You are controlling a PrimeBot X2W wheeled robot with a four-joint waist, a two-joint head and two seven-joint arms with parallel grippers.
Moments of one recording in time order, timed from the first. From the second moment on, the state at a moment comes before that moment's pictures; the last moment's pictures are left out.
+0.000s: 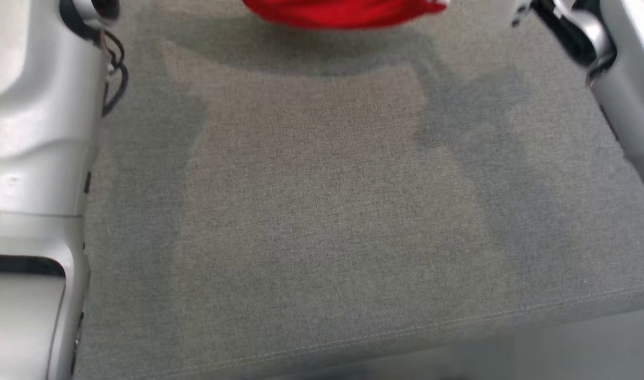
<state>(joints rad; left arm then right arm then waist) -1.30 0.14 -0.29 0.71 -0.52 0.14 -0.26 -1.21 -0.38 0.56 0.41 0.47 0.13 0.15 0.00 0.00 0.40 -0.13</state>
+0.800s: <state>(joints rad) -1.38 0.12 -0.17 0.45 -0.29 0.08 -0.26 -1.52 -0.16 0.18 0.85 -0.16 0.13 -0.26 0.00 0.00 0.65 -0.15</state>
